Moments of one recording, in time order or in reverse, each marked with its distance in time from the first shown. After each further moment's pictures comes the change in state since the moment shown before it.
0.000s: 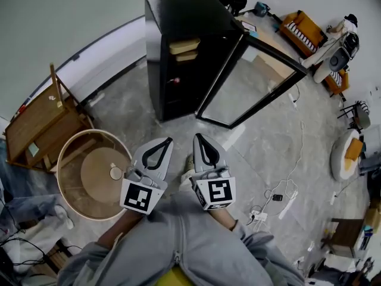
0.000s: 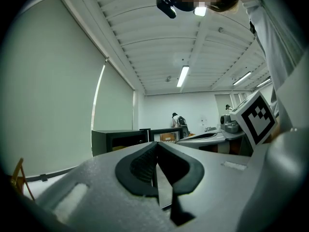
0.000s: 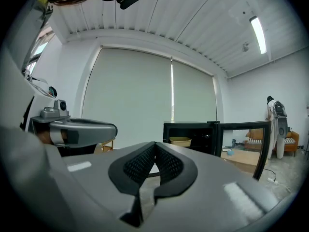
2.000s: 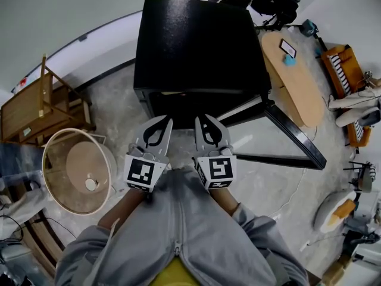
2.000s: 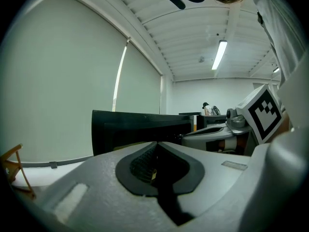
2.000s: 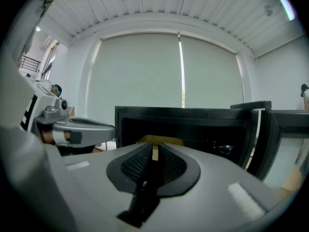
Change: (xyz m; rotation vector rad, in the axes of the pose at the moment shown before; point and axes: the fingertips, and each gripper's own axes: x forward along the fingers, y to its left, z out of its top) left arm 0.305 0.176 -0.082 -0.088 0.138 0.355; right arm 0.309 -0.210 -0.041 -0.045 0.132 0.292
